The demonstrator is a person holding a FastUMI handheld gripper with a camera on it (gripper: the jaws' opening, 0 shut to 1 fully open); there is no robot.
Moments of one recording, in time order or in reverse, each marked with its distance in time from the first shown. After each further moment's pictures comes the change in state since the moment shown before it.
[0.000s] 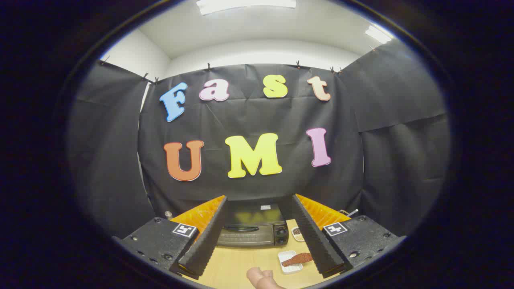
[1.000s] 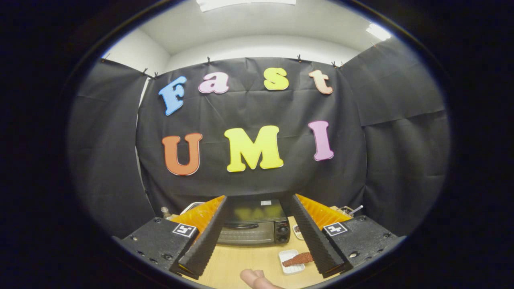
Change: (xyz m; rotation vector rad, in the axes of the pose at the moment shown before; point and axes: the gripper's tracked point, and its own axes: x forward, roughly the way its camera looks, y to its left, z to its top) arm 0.036 0.001 -0.032 -0.009 0.026 0.015
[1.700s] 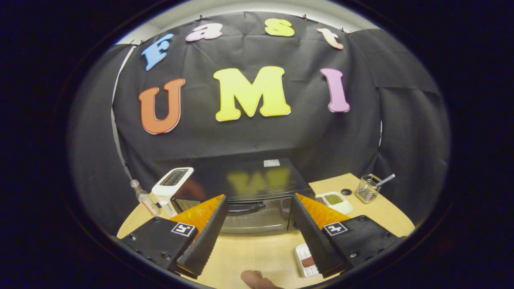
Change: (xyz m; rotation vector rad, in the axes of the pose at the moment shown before) arm 0.170 0.026 -0.163 0.008 0.354 -0.031
